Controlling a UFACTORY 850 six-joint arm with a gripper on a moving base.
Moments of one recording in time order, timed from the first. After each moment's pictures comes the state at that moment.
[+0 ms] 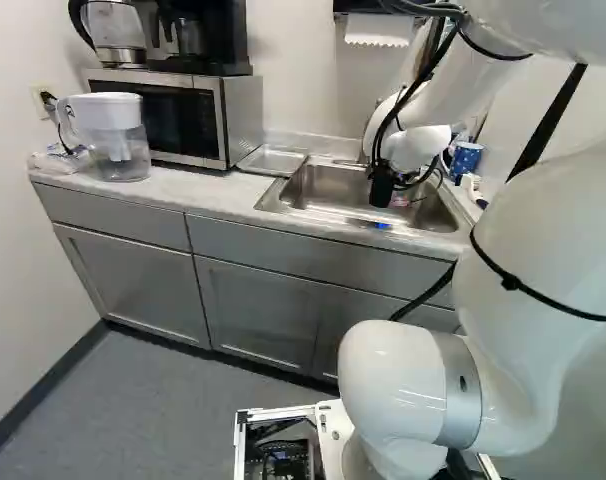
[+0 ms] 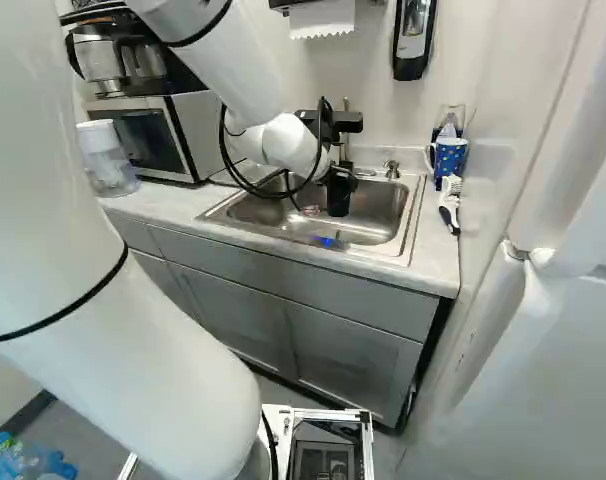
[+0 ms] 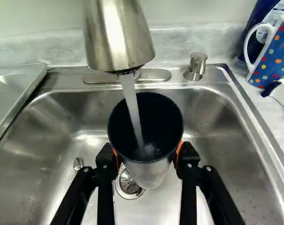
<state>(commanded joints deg) -18.2 3.2 -41.7 2.5 10.1 0.0</state>
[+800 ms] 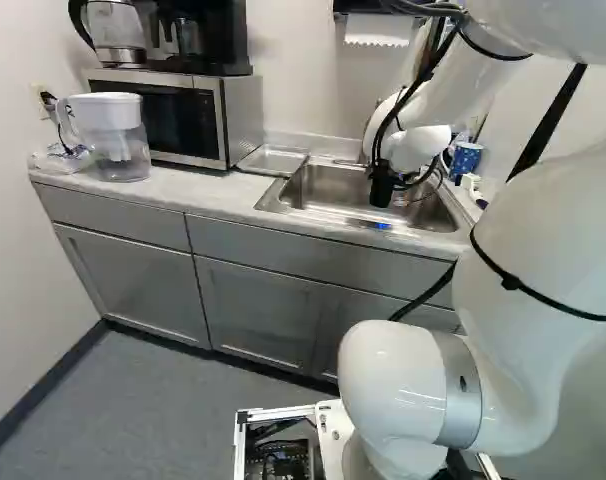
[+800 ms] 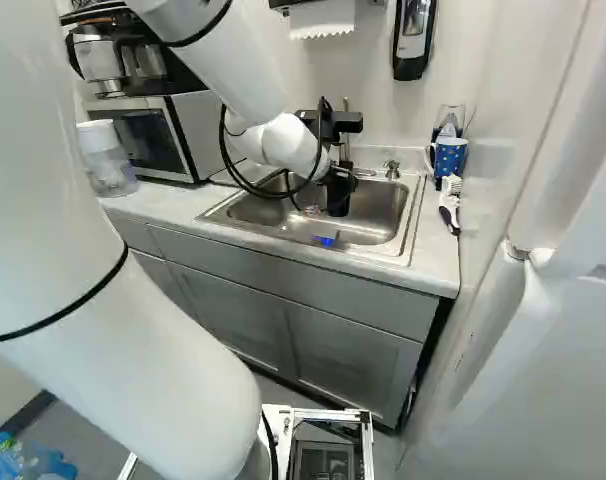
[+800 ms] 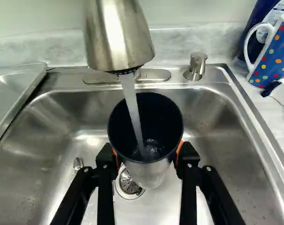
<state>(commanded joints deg) -18.2 3.2 -41.7 2.5 10.1 0.0</state>
